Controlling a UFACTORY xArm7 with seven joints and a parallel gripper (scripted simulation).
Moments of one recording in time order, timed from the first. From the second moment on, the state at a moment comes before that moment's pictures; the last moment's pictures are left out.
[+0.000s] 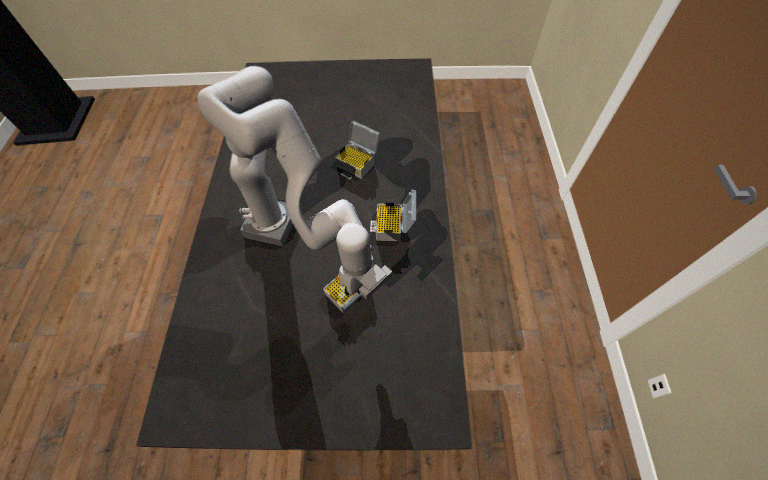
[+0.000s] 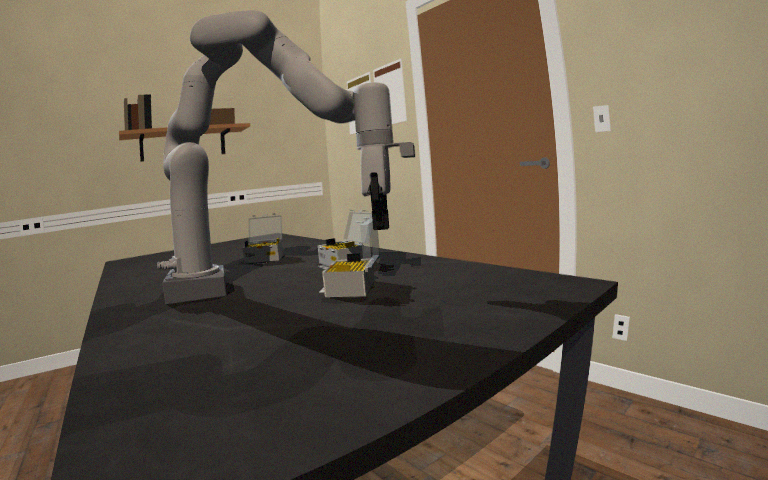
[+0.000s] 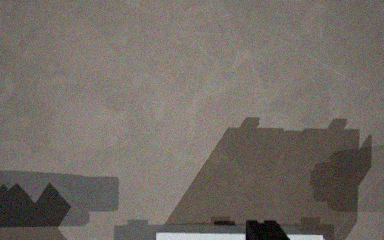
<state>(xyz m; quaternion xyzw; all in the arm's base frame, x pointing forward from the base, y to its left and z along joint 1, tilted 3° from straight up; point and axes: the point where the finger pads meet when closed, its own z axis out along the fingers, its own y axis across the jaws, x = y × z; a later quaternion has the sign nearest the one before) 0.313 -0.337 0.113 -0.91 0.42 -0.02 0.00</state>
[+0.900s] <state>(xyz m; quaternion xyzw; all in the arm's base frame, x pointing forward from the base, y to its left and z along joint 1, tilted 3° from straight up) 0.292 -0.314 0.116 -0.91 0.42 -0.02 0.00</state>
